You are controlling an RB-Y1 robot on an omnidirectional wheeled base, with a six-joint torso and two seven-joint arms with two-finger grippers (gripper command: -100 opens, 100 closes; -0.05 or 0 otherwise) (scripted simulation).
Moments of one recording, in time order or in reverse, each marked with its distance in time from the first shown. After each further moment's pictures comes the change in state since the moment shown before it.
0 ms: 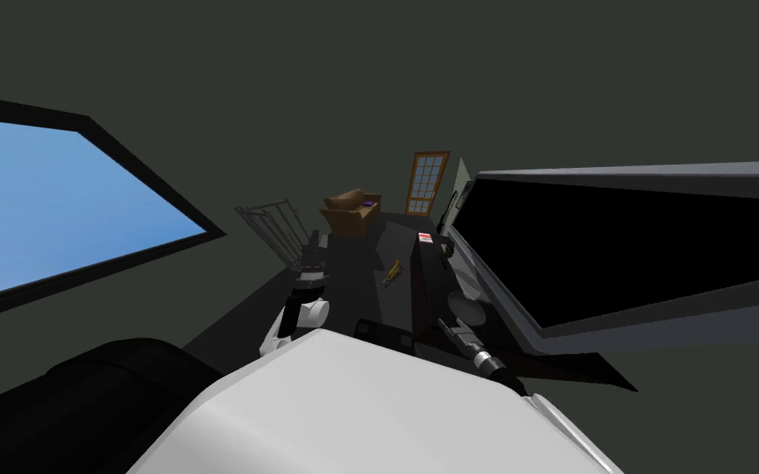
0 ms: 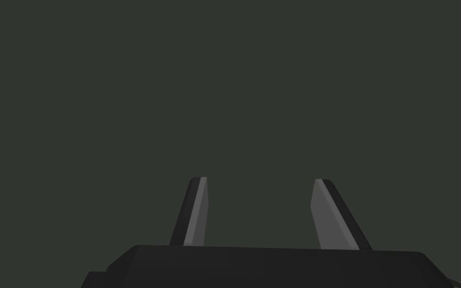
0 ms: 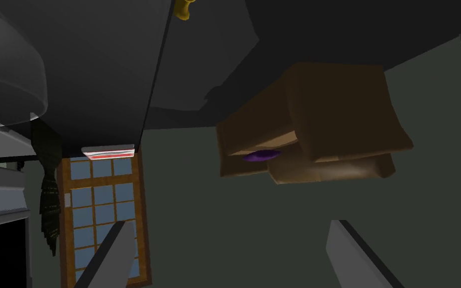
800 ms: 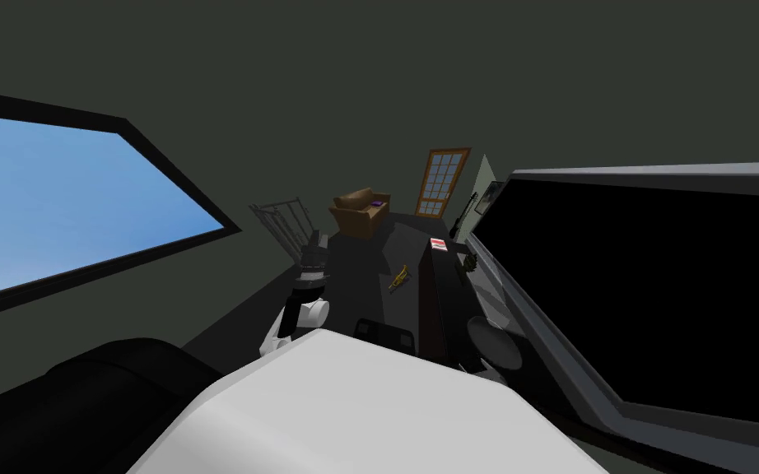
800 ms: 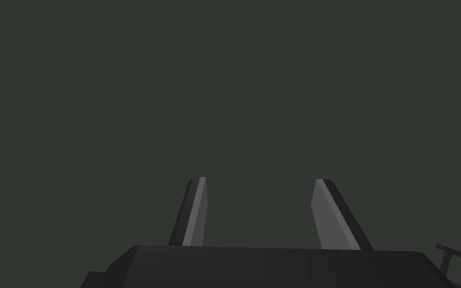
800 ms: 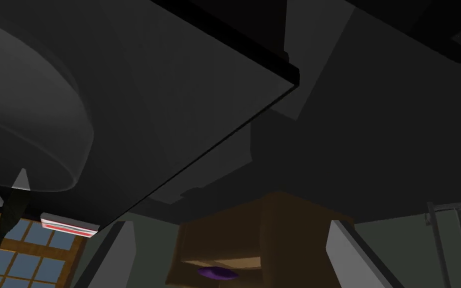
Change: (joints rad) left arm 0.000 0.000 0.000 0.000 0.000 0.000 0.000; right arm 0.121 -0.107 0.055 0.112 0.125 0.111 0.126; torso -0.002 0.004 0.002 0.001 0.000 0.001
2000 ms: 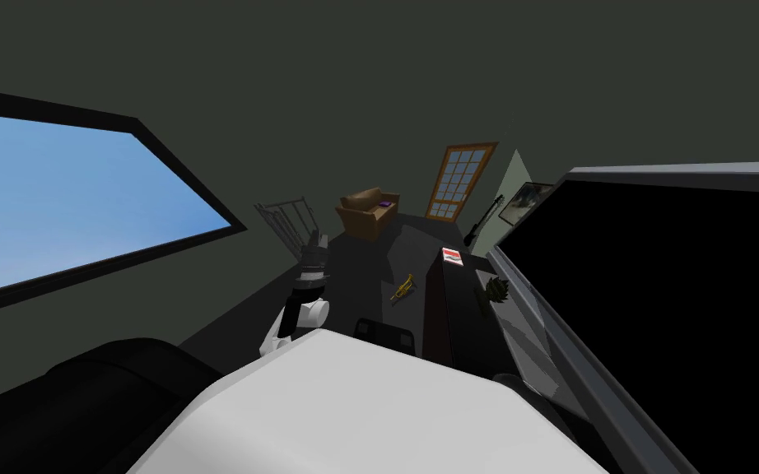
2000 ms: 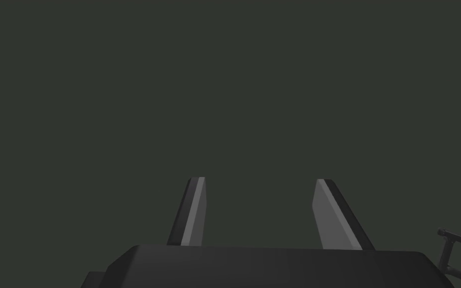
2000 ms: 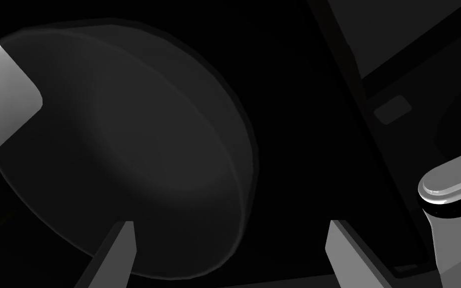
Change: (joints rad) left arm 0.000 0.000 0.000 0.000 0.000 0.000 0.000; right arm 0.140 -0.177 0.070 0.132 0.144 0.106 0.108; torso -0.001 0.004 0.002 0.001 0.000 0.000
